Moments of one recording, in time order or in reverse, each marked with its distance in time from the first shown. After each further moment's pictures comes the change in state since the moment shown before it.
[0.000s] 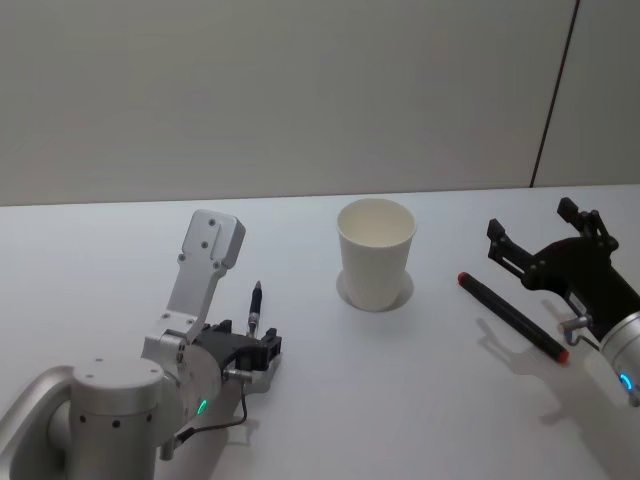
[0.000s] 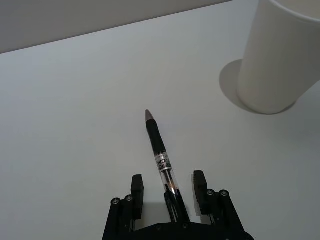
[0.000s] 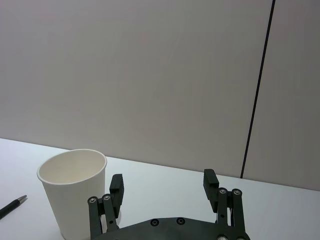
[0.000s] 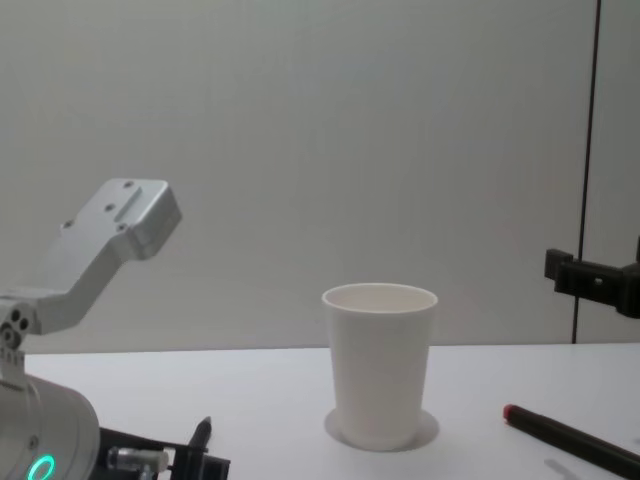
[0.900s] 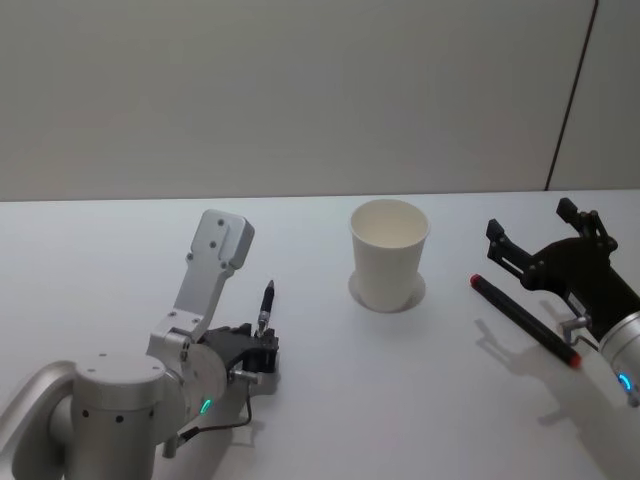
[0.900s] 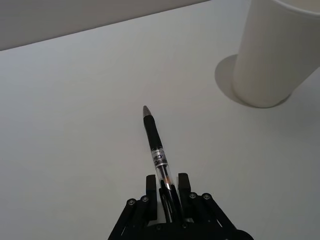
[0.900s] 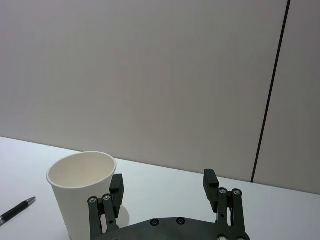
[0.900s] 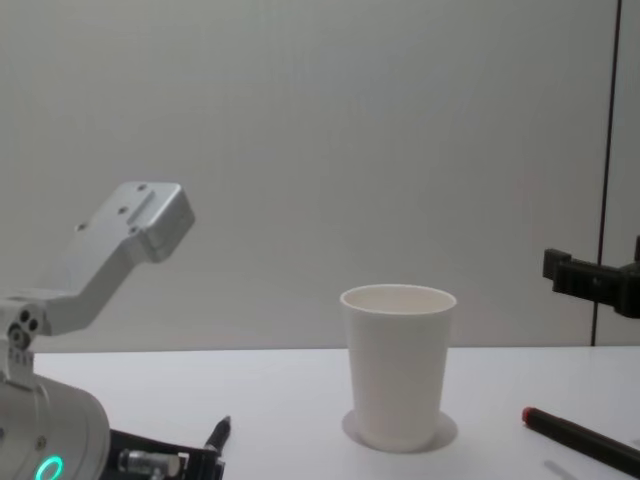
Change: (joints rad) left arm -0.010 -0.011 -0.001 0.015 0.046 0.017 -0.093; right arm 0.000 0.000 0.000 0.000 0.000 0.000 0.000
